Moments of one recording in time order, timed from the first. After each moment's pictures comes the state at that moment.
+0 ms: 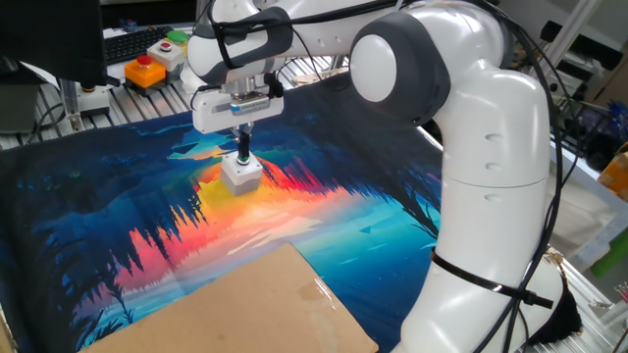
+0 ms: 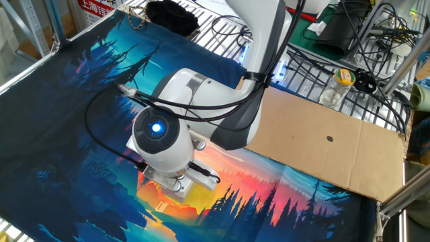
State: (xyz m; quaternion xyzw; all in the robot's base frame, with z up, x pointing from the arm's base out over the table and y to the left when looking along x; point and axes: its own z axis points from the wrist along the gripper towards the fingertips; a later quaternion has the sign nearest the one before) arm 0.590 0.019 0.144 0.02 -0.99 0.03 0.16
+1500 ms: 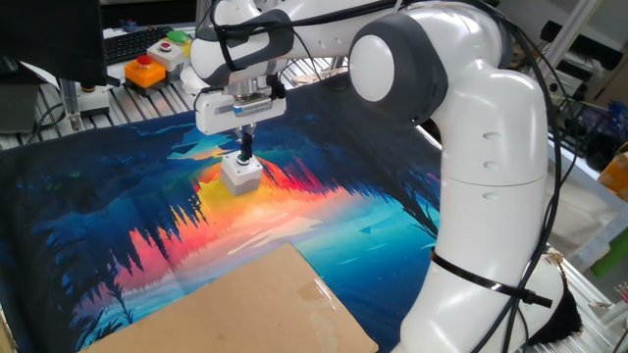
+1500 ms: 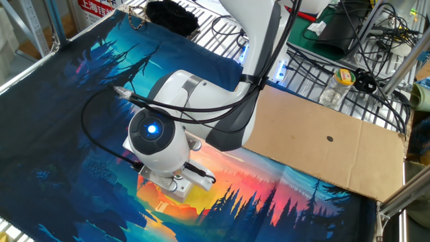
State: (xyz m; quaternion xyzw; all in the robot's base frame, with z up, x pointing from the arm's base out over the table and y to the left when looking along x) arm 0.591 0.011 0.138 0.02 -0.99 0.03 0.16
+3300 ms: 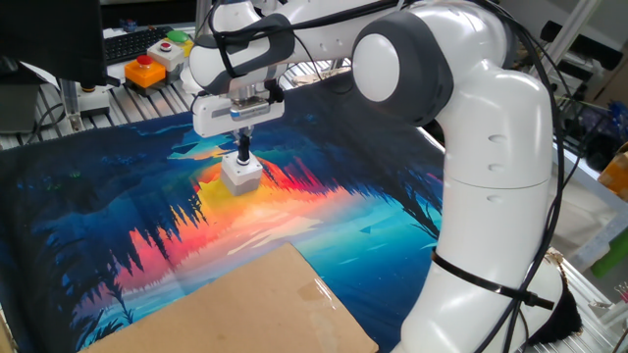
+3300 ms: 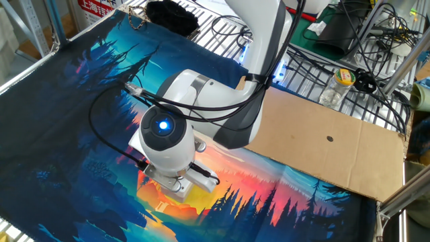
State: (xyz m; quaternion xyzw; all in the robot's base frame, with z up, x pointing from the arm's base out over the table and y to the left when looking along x) arm 0.590 0.018 0.136 0.01 -0.99 0.04 0.14
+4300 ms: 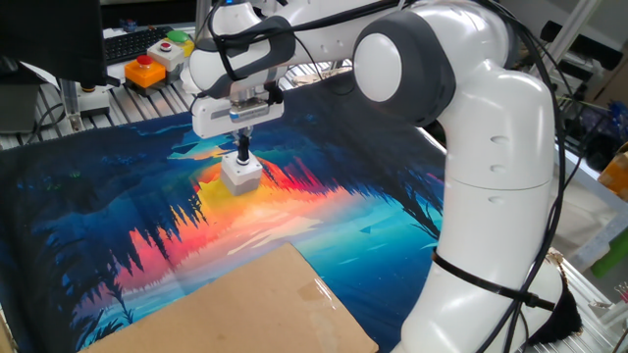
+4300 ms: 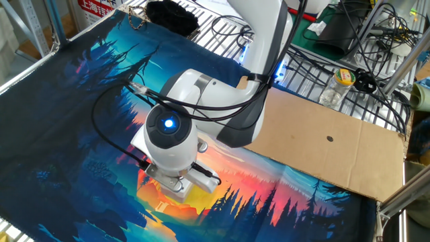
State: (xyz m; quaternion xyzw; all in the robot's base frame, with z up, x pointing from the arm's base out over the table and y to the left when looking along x) arm 0.591 0.019 0.135 0.00 -0.99 0.05 0.12
